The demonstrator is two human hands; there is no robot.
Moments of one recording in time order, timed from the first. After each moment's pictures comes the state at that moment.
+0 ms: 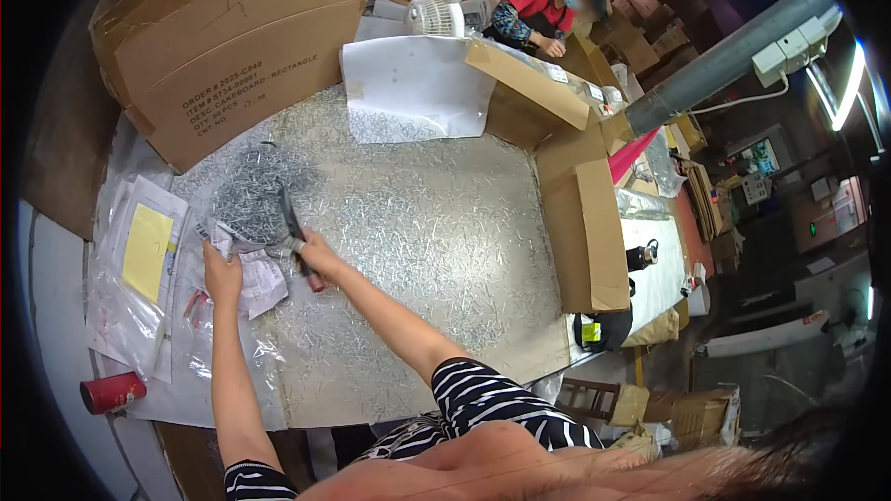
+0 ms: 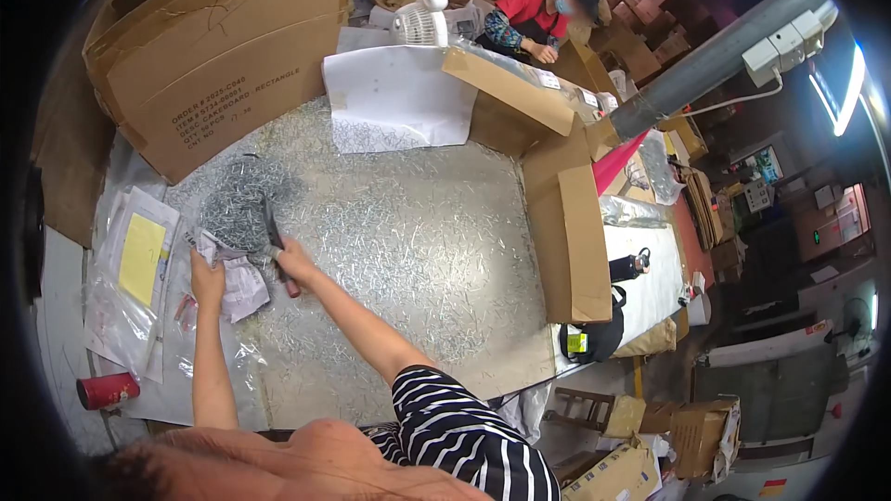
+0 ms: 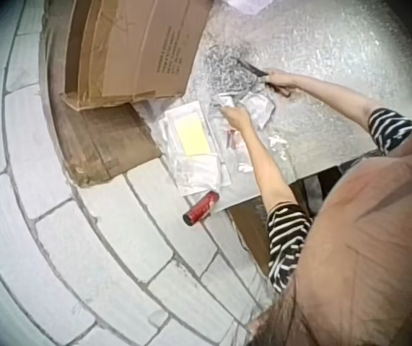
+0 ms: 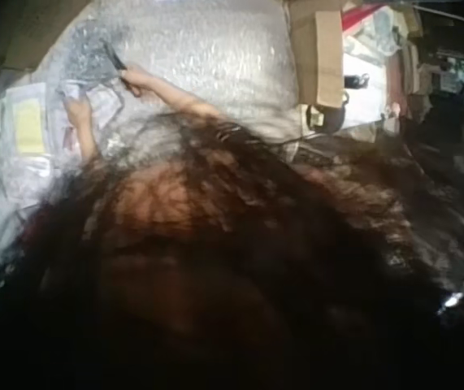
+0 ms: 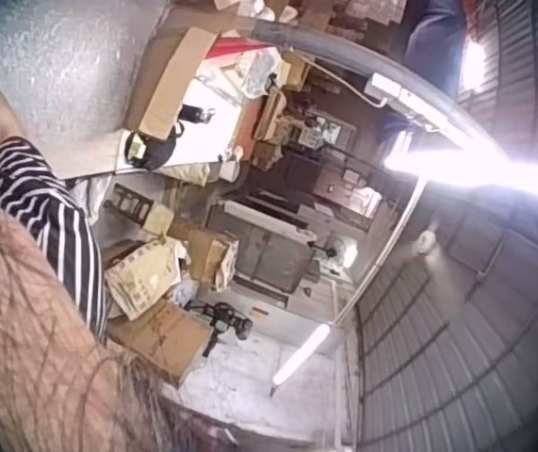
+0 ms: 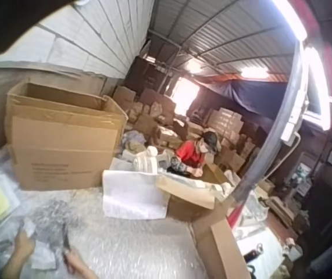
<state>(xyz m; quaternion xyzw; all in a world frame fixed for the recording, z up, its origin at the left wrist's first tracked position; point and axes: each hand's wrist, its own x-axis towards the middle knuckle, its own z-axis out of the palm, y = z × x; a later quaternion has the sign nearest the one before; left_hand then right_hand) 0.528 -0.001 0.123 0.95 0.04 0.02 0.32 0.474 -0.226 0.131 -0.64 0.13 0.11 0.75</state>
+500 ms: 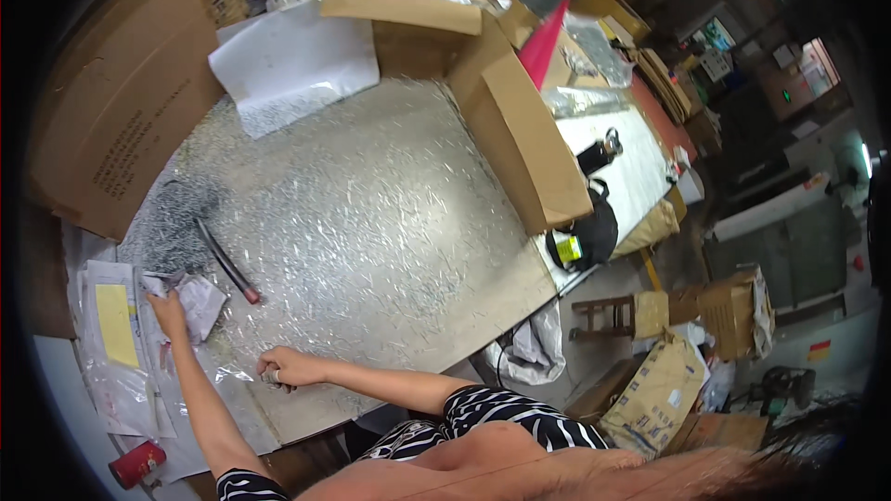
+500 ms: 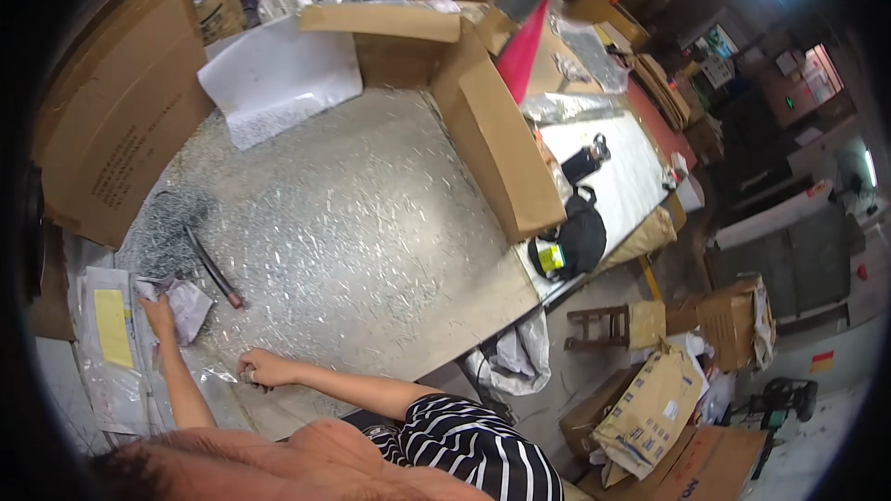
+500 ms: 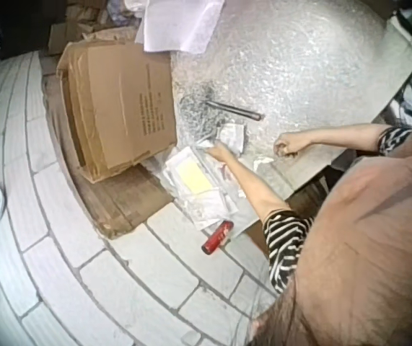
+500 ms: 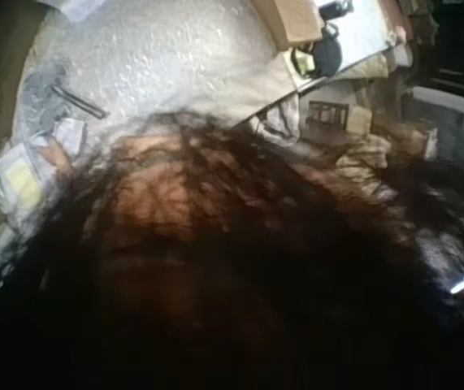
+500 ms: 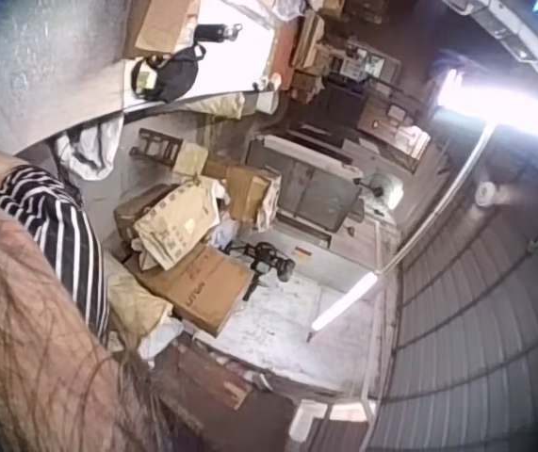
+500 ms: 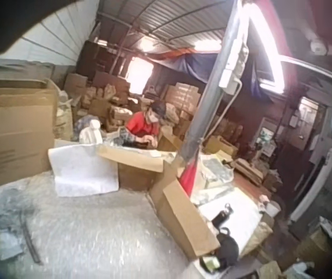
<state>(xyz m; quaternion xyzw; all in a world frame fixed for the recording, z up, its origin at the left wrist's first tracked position) 0.580 0.019 0.053 0.95 0.01 0.05 0.30 0.276 -0.190 0.138 -0.60 0.00 0.21 0.77</state>
